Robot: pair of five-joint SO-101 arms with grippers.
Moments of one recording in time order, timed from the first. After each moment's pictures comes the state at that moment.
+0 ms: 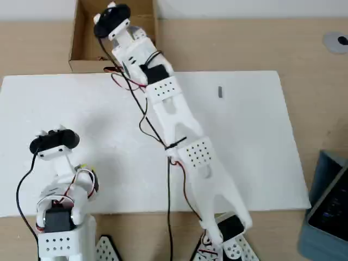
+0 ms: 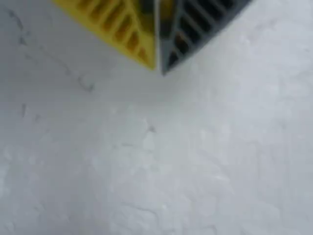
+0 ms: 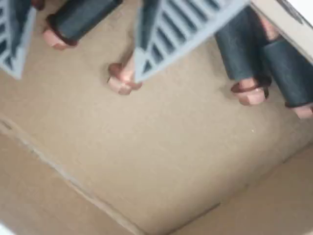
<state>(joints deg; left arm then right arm) -8.7 -104.3 92.3 69.3 1.6 -30.3 72.5 -82.7 40.2 9.1</state>
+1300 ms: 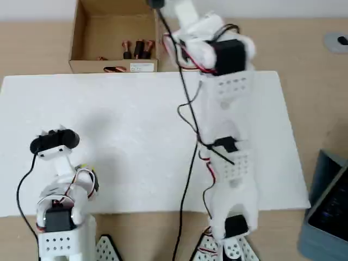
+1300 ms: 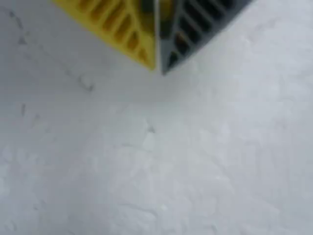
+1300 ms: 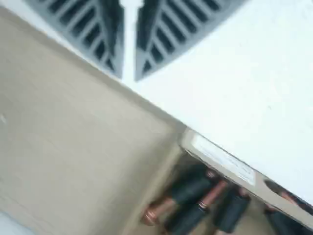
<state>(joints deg) -8.7 -104.3 92.3 69.3 1.6 -17.0 37.9 -92.9 100.9 9.3</state>
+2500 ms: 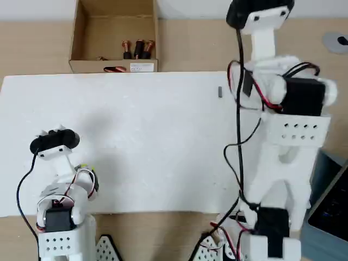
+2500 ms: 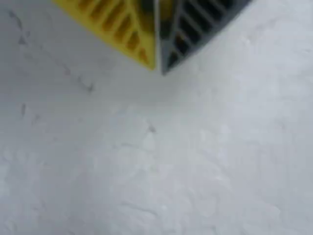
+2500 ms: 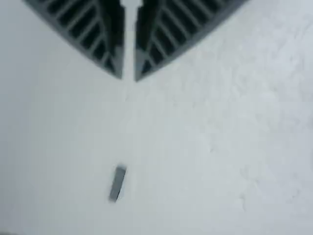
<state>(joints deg) -8.7 -104.3 92.3 69.3 1.6 -0.9 -16.1 -19.3 94.5 1.8</state>
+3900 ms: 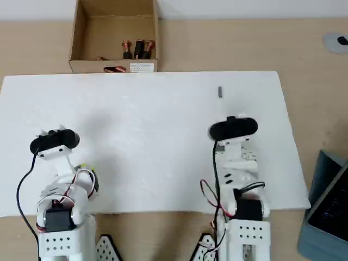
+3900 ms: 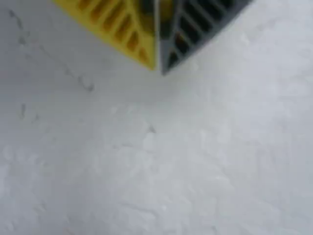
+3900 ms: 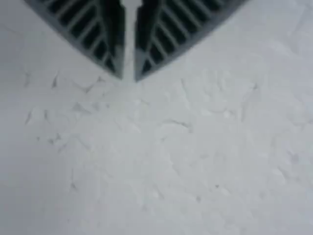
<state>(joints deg) -8.7 -104.3 92.3 69.3 1.6 -0.6 -94.1 97.1 41.5 1.0</state>
